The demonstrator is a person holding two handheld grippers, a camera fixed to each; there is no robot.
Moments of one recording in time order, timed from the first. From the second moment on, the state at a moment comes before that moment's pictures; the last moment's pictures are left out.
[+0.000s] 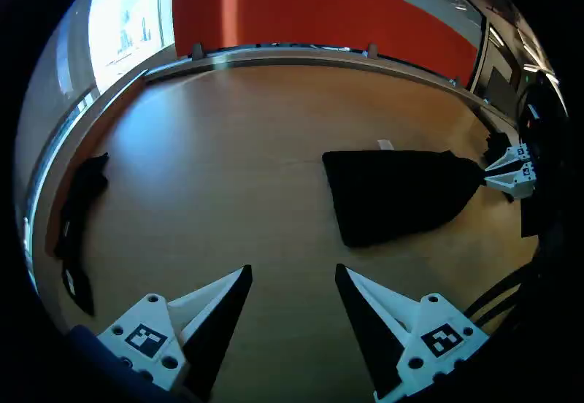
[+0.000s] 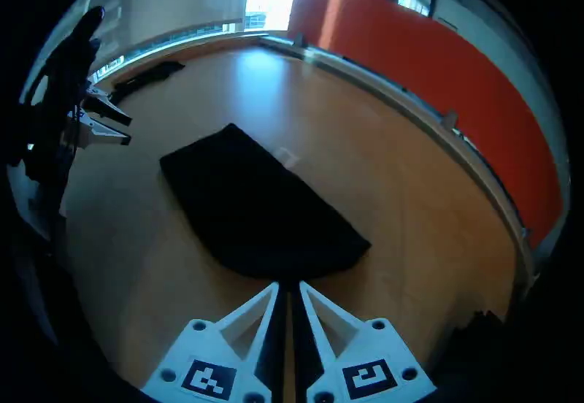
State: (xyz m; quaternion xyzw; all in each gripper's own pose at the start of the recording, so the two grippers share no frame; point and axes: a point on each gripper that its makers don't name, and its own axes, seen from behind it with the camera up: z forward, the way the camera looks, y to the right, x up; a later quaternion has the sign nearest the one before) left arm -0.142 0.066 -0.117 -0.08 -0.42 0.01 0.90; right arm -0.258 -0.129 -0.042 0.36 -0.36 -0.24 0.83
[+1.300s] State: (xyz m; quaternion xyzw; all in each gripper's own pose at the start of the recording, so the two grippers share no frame) left arm -0.112 0.037 -0.125 -0.05 -0.40 -0.02 0.91; right arm -0.207 -0.288 -0.015 0.46 -0.28 -0.27 0.80
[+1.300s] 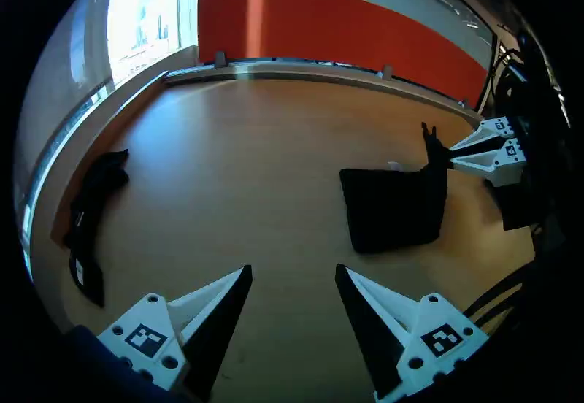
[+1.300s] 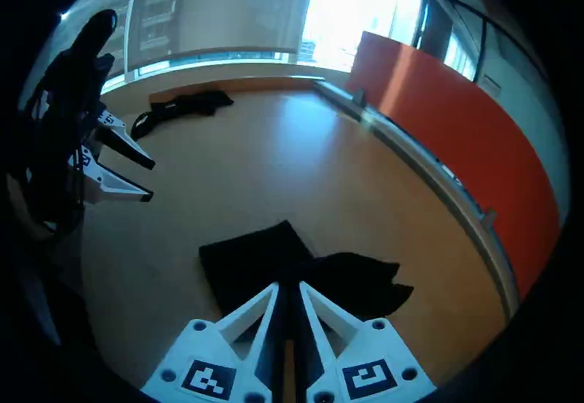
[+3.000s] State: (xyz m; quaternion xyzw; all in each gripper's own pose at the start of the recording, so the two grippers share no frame) left arm -0.121 0.010 -0.159 -0.02 -0.41 -0.05 0.91; right arm -0.284 -0.312 -0.060 0.49 -0.36 -0.25 0.76
